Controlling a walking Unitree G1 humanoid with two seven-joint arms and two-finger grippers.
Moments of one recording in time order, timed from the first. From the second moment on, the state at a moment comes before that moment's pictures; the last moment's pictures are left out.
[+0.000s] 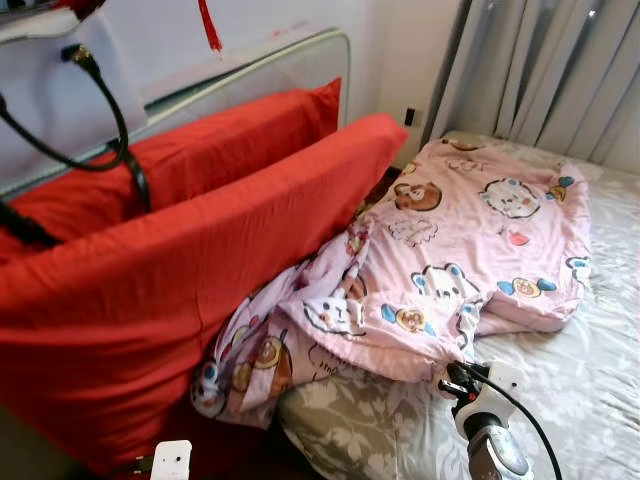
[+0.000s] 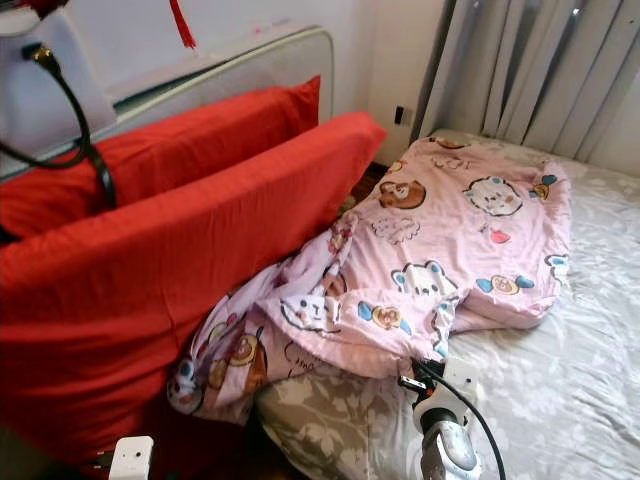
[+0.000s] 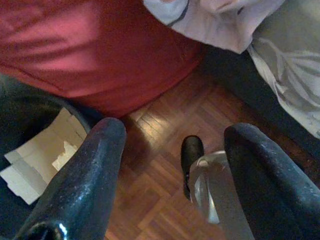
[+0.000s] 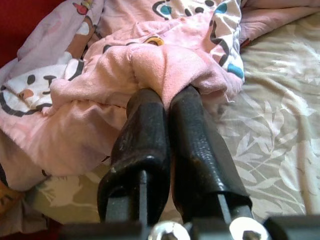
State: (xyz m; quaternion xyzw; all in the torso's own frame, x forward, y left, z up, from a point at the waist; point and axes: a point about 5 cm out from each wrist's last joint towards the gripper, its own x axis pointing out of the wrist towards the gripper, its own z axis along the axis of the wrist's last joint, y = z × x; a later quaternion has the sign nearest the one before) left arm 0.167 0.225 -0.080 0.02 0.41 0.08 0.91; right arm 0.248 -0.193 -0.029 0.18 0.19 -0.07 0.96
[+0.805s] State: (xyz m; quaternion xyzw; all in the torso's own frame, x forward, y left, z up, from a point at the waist) left arm 0.165 0.225 -0.080 0.03 0.40 0.07 0.91; right arm 0.257 -0.200 -0.018 0.16 0.16 -0.10 0.97
